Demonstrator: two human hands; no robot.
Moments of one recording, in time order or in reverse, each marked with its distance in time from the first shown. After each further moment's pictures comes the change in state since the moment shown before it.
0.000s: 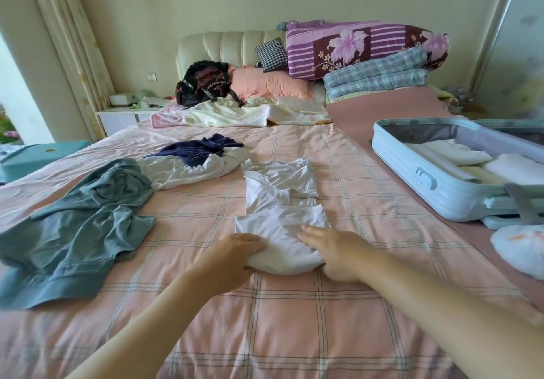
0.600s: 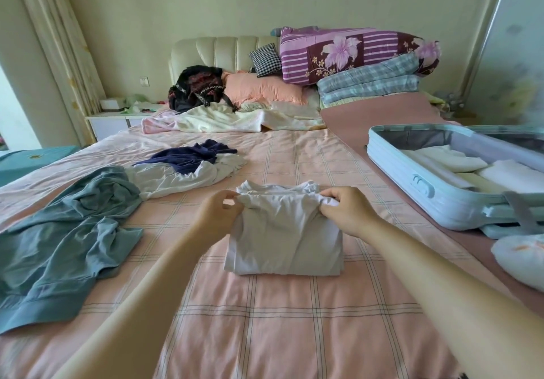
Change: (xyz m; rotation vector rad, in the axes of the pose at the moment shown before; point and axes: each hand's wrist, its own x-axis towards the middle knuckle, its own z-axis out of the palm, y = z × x) left_hand 0.070 -0.009 -0.048 -0.805 0.390 -0.443; right_hand 0.047 0.054 -0.037 0.815 0.592 0.248
